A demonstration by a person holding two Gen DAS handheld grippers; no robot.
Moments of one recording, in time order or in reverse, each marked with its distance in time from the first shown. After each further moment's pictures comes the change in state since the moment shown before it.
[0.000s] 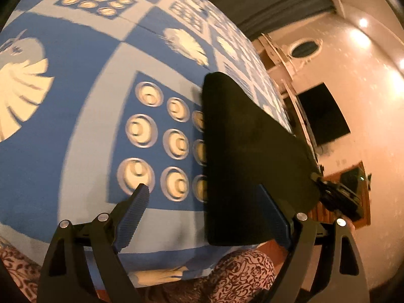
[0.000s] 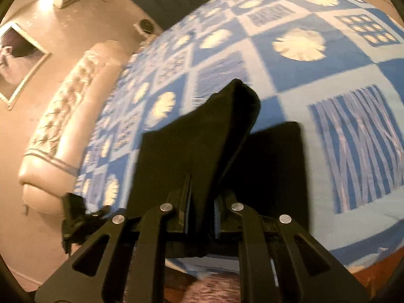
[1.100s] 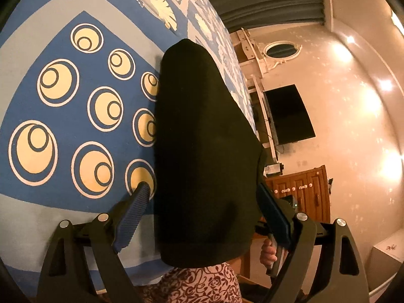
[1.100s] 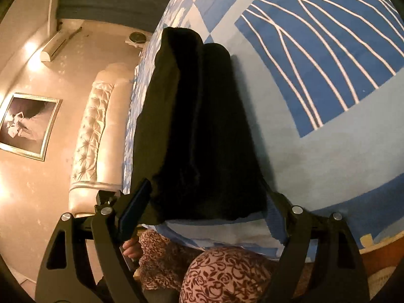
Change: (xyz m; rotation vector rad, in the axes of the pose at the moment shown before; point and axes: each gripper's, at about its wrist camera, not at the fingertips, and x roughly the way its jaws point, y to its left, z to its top) left arm 0.060 -0.010 -0.011 -0.127 0.077 -0.260; right arm 0.035 -0.121 -0.064 0.336 0.083 0.304
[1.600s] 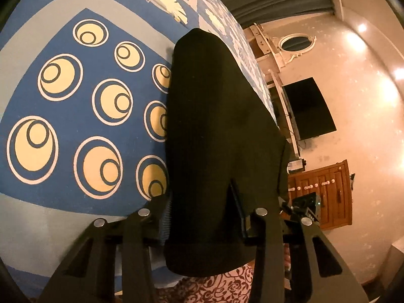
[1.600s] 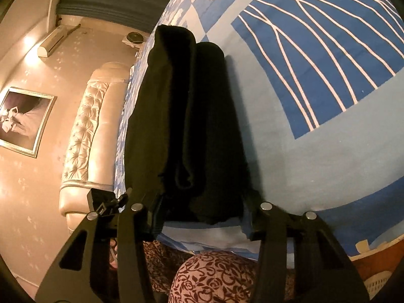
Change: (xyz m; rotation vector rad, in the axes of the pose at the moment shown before) left arm 0.010 -0.003 -0.006 0.041 0.006 0.140; right arm 0.009 0.000 -0.007 -0.036 -0.016 -0.046
